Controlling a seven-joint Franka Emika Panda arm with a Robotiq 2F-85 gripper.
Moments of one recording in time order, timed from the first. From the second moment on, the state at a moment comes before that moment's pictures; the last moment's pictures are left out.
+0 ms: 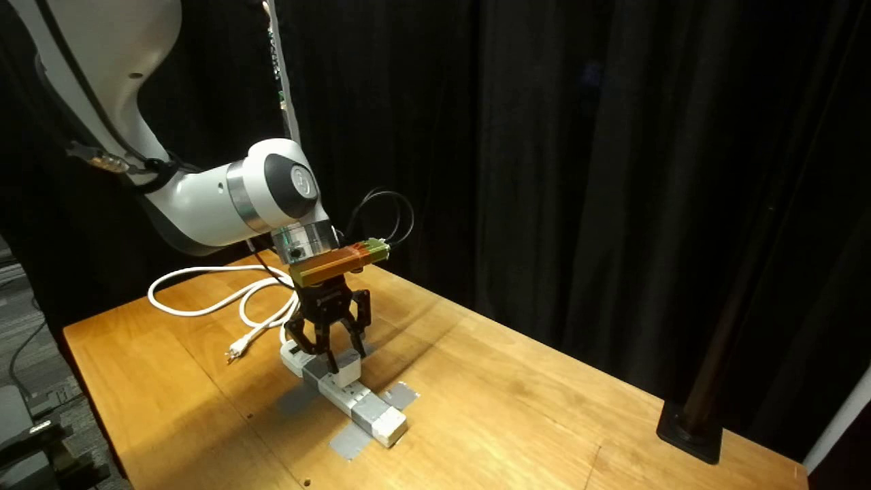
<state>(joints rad) -0.01 0.58 0.08 -2.10 -0.80 2.39 -0.72</state>
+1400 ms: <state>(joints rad) -0.02 0.57 0.08 -2.11 -0.80 2.42 -0.78</state>
